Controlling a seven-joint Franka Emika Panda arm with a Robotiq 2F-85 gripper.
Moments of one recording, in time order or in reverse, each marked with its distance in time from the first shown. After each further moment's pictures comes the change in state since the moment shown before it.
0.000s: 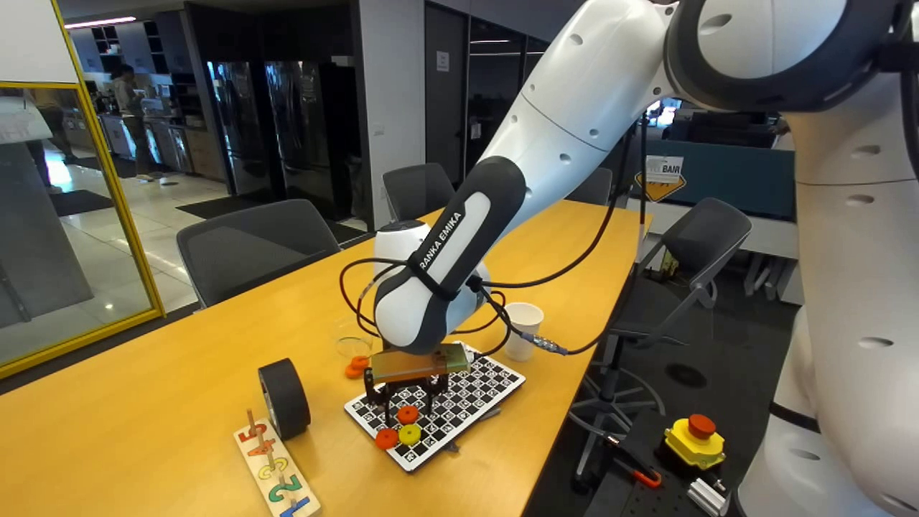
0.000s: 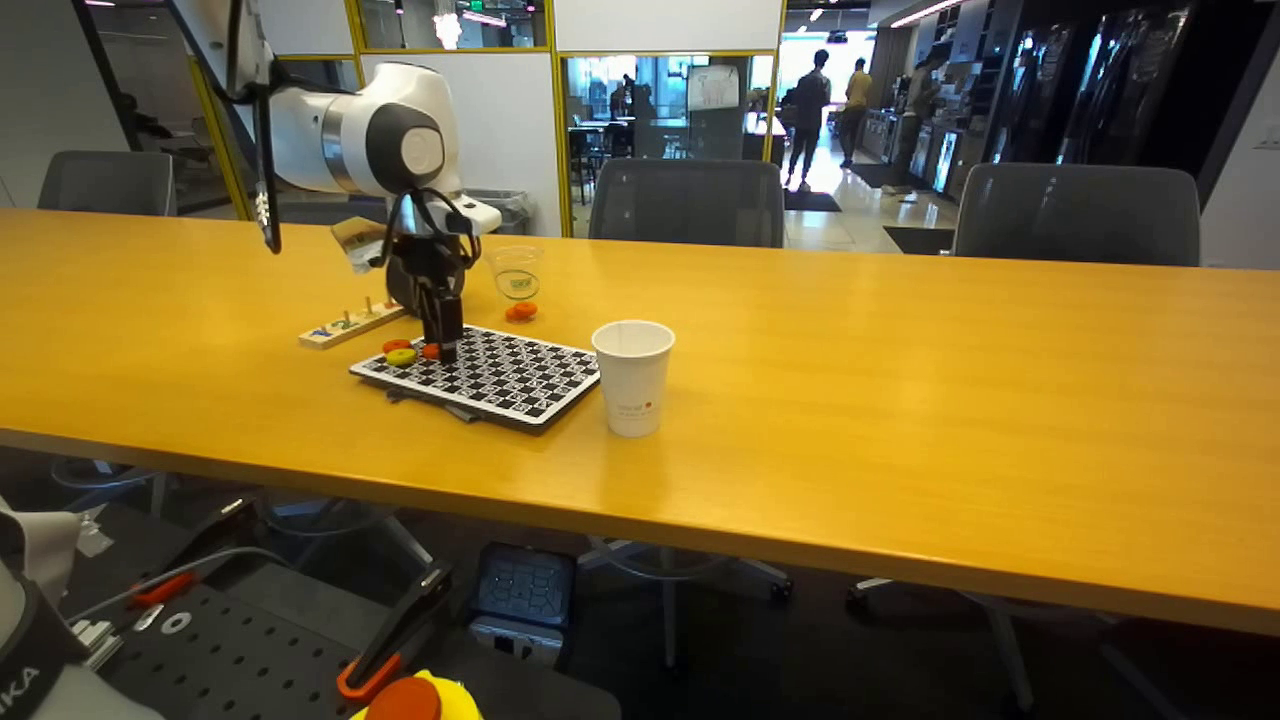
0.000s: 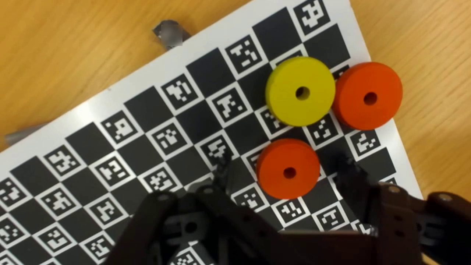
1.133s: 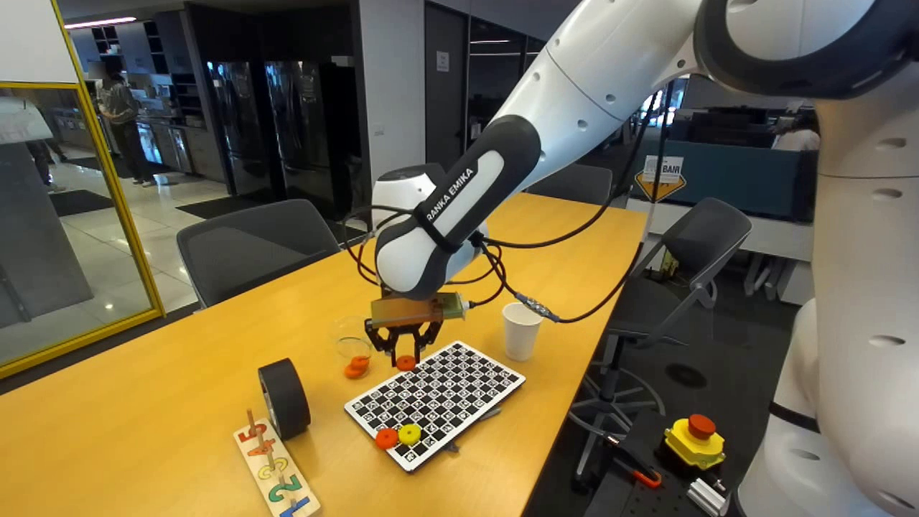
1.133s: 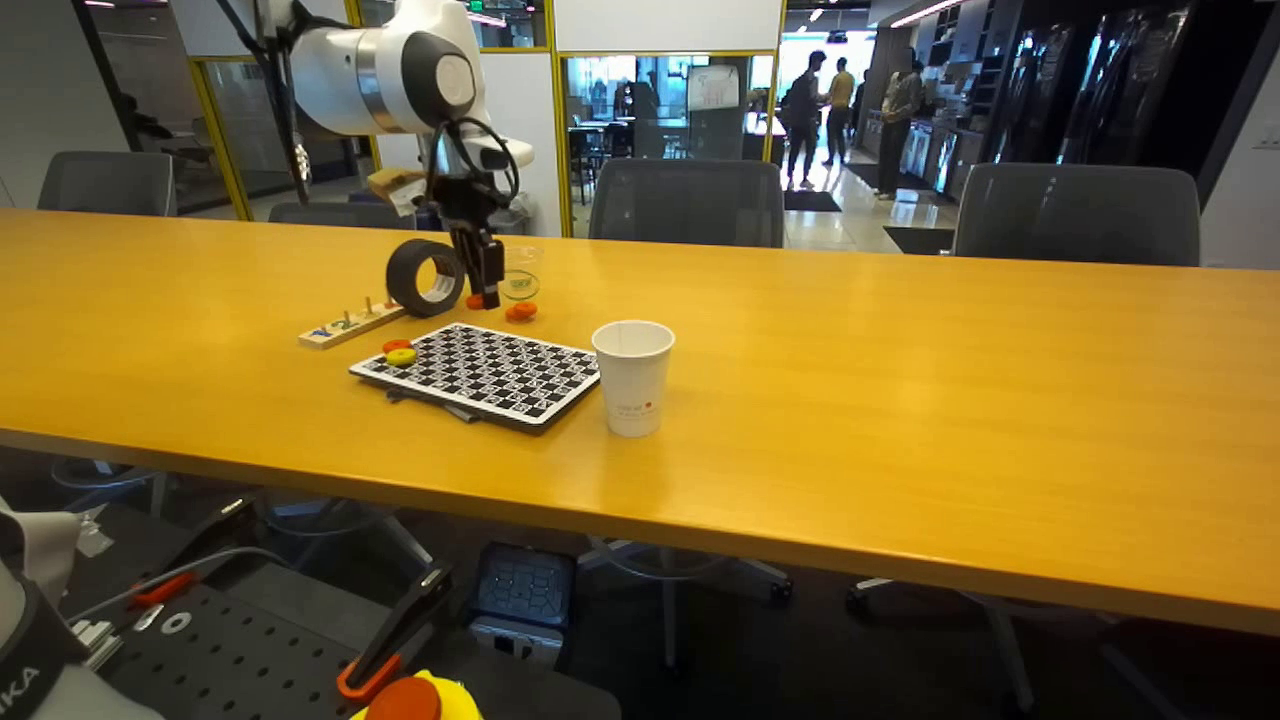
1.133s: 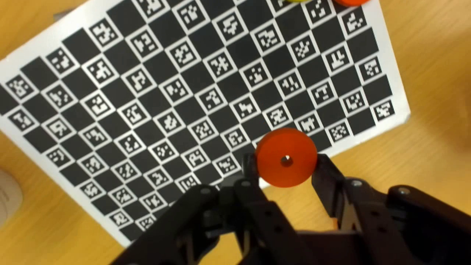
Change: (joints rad) arm -0.004 -0.075 -0.072 0.095 -0.117 -0.093 0.020
